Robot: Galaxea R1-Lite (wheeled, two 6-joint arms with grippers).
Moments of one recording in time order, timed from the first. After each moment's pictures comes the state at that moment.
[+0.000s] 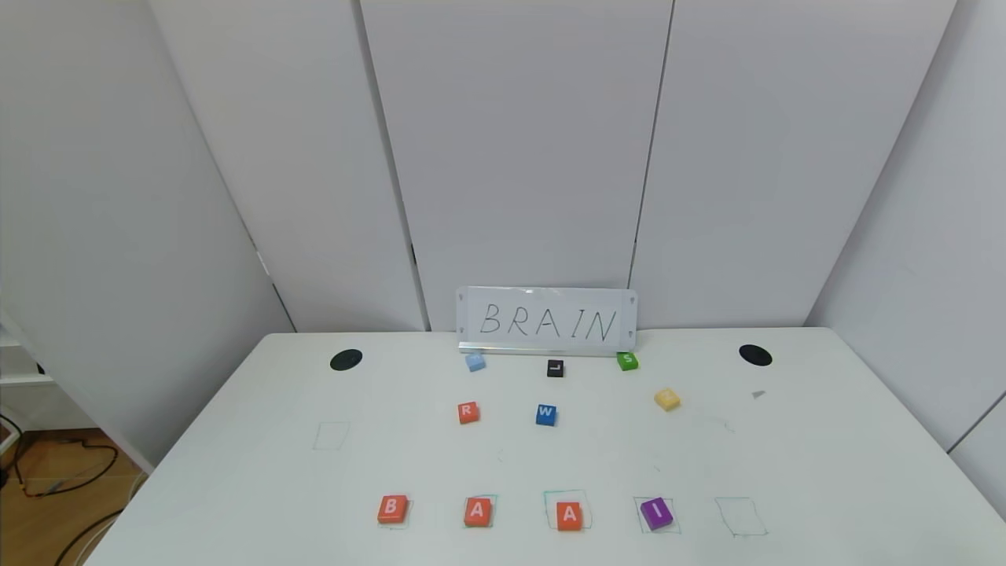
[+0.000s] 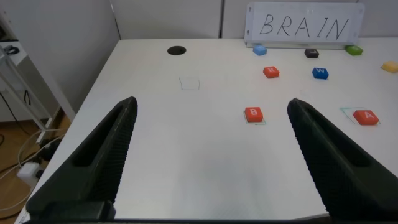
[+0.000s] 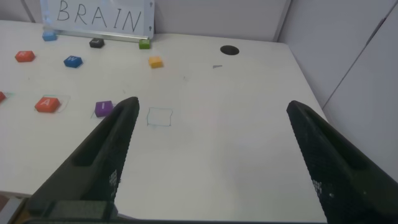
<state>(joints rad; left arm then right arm) 0.00 0.00 0.00 0.00 0.00 -0.02 0.00 0.00 0.00 0.00 0.03 -0.03</state>
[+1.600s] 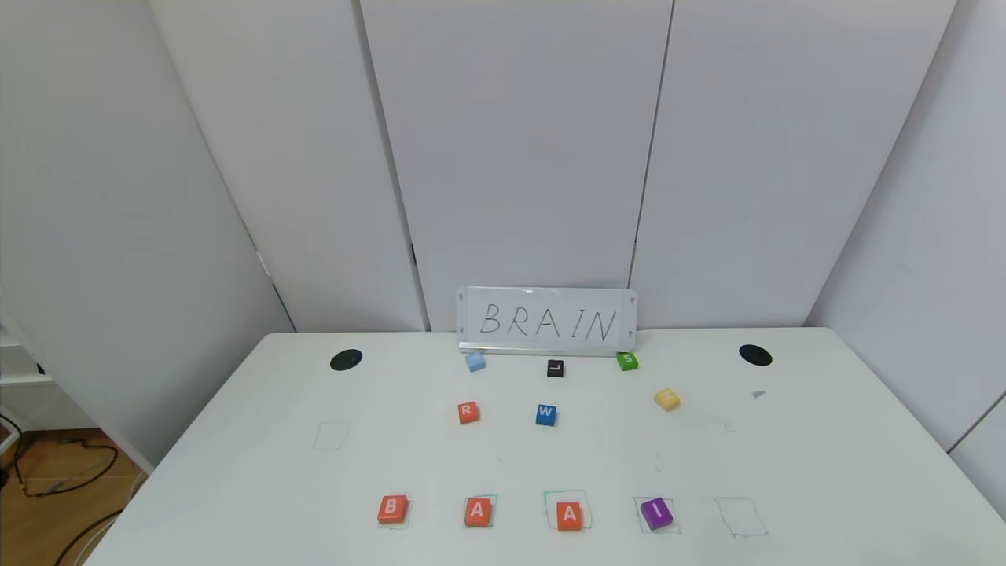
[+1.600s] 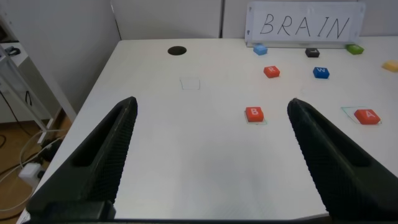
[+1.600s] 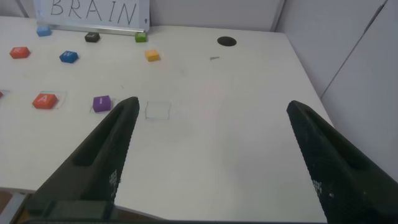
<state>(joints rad) 0.00 0.00 0.00 0.00 0.00 -0.01 0.00 0.00 -0.04 0.08 0.01 -0.02</state>
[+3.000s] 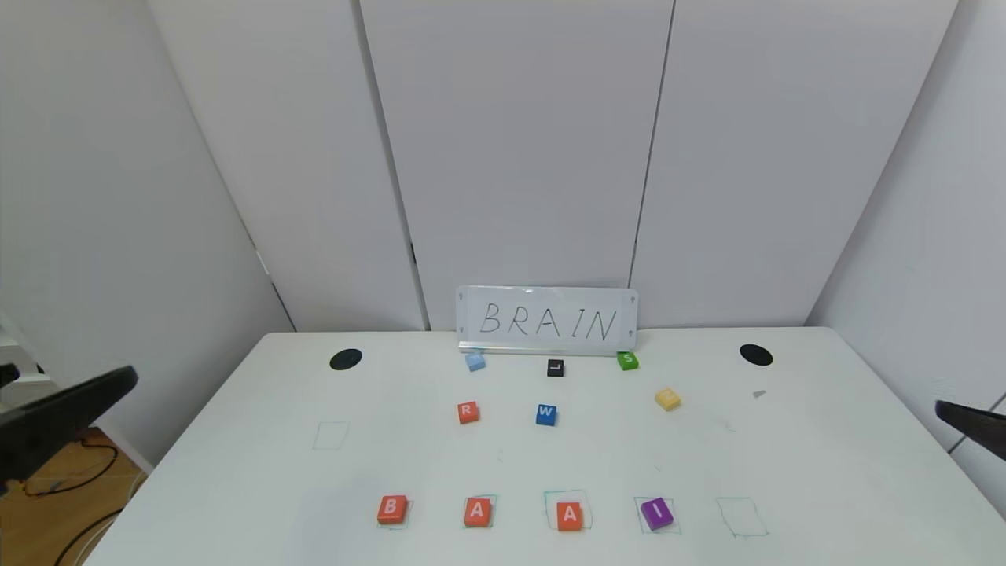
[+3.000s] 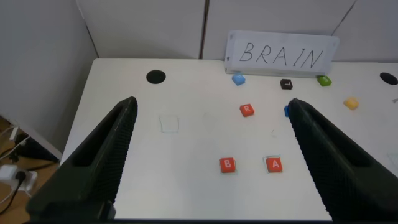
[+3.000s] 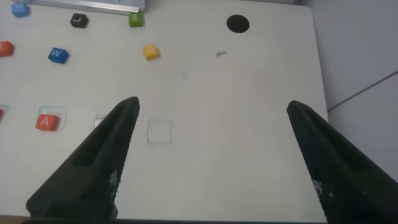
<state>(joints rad) 0.00 0.84 -0.65 -0.02 -0.07 -0.08 0.00 1.03 -0.68 0.08 0.03 -0.03</state>
